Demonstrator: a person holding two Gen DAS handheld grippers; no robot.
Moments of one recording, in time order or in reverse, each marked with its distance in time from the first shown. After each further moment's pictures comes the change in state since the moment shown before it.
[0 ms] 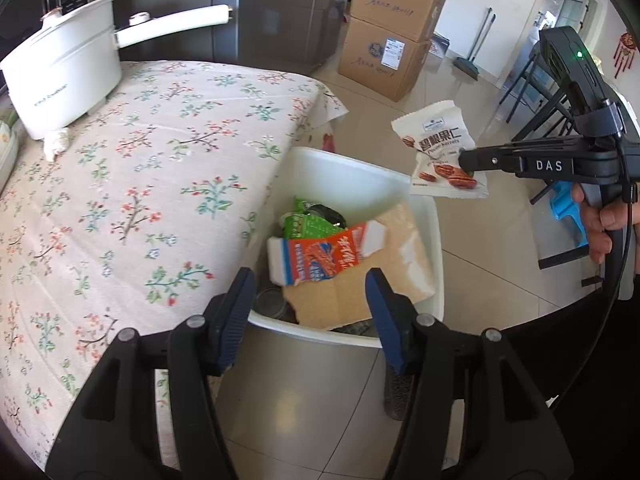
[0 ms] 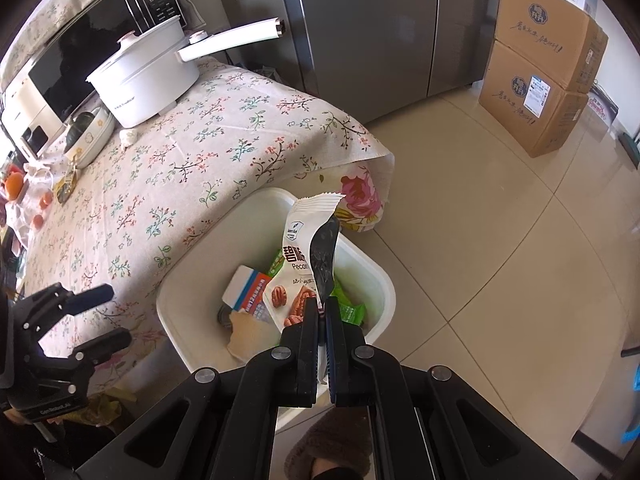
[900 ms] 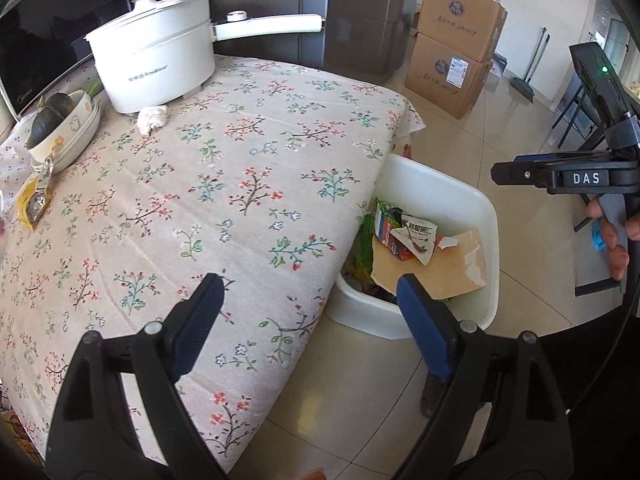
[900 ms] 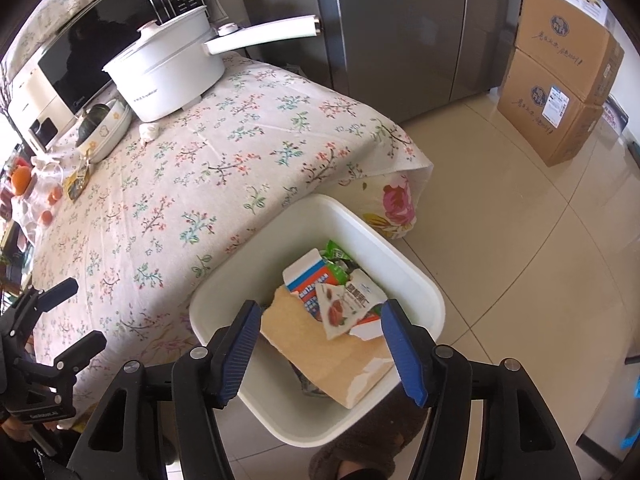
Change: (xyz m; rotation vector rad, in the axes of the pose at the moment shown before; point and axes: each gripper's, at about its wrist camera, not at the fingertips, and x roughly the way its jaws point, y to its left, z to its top) left arm -0.041 0.055 -0.022 -0.121 -0.030 0.189; right arm 0.003 0.053 0.017 -0.028 -0.007 0.027
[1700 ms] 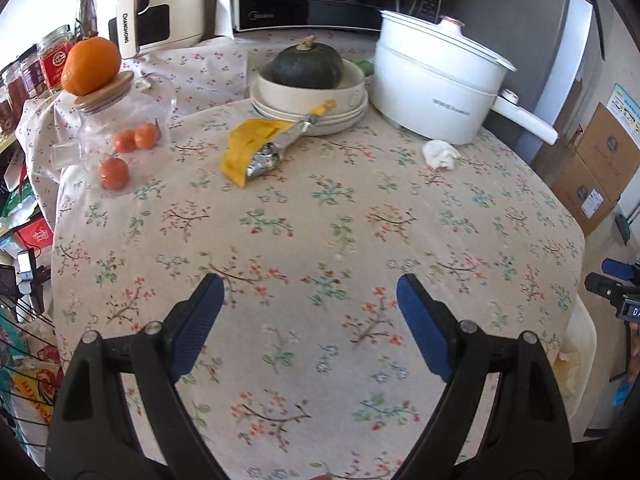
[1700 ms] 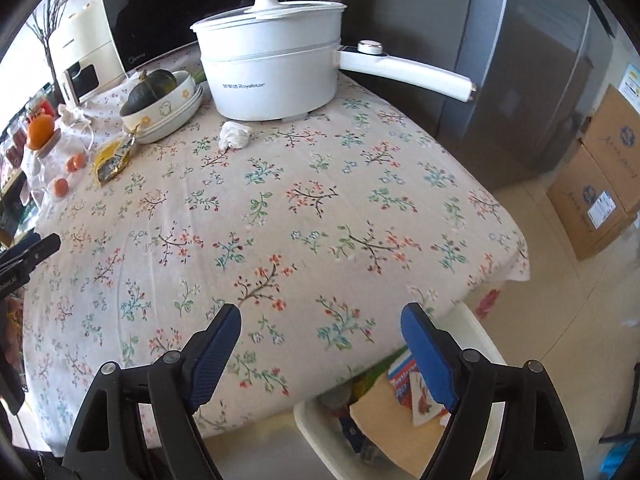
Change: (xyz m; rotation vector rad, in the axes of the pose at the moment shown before) left arm -0.029 0.252 -0.024 -0.449 -0.115 0.307; right arm 0.060 0.177 0.072 -0.244 -0.058 -0.019
